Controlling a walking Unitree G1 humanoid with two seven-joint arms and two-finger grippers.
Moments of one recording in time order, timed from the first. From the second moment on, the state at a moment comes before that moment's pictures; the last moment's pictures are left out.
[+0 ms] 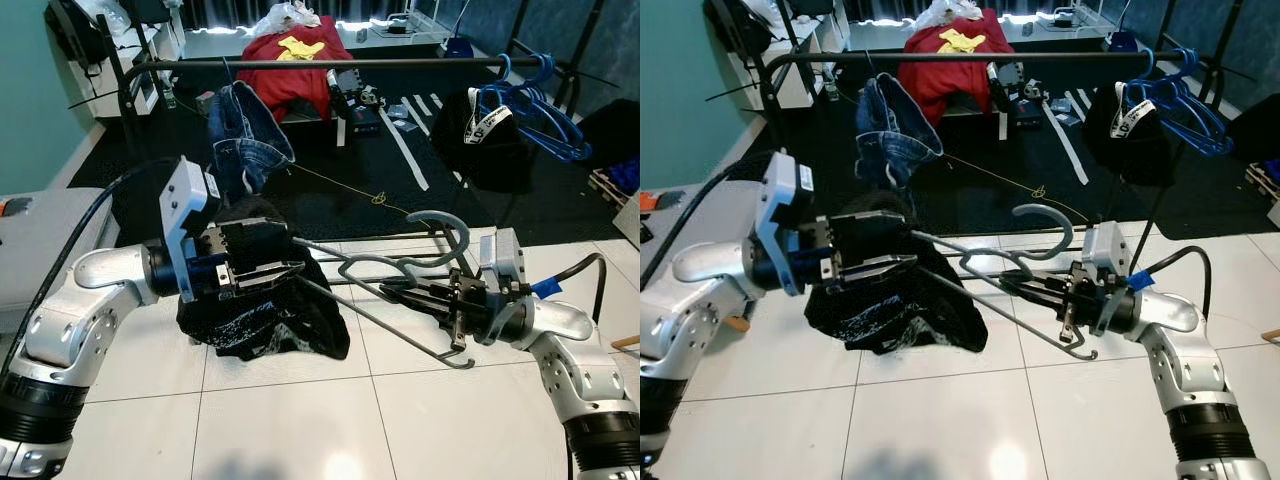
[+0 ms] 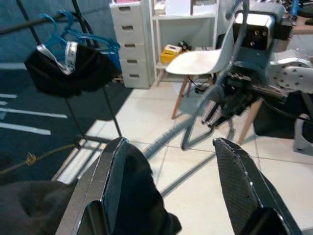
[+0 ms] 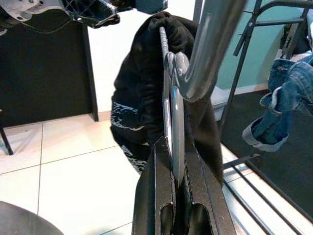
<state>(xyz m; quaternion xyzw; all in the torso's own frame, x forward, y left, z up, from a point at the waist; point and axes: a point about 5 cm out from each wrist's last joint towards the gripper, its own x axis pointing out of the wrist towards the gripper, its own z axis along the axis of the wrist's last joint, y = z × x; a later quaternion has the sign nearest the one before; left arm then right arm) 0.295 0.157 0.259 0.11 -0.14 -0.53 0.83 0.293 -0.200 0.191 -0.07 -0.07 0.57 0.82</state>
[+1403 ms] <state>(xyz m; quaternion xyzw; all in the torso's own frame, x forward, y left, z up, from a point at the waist) 0.297 0.163 0.225 0.27 -0.05 -0.59 0.76 0.278 -0.206 0.189 -0.08 -0.01 0.61 0.79</state>
